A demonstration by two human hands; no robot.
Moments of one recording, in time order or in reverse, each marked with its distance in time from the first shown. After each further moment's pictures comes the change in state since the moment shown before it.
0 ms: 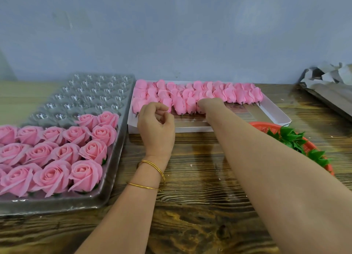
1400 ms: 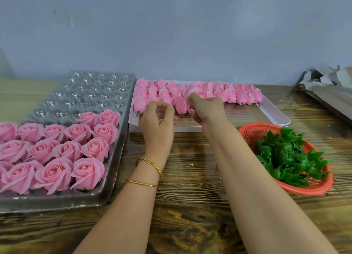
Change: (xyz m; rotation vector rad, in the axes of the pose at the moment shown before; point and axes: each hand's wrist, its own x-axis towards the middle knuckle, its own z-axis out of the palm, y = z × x) left_hand 0.002 -0.001 -0.002 -0.303 -0.120 -0.208; right_hand -0.067 -0.005 0.012 0.731 0.102 -0.159
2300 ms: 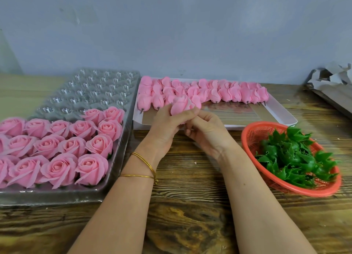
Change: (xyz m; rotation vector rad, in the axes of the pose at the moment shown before) left_hand 0.007 0.007 -0.005 -0.355 -0.497 -0.340; right_hand -0.037 0.037 -0.019 0.430 -0.640 -0.077
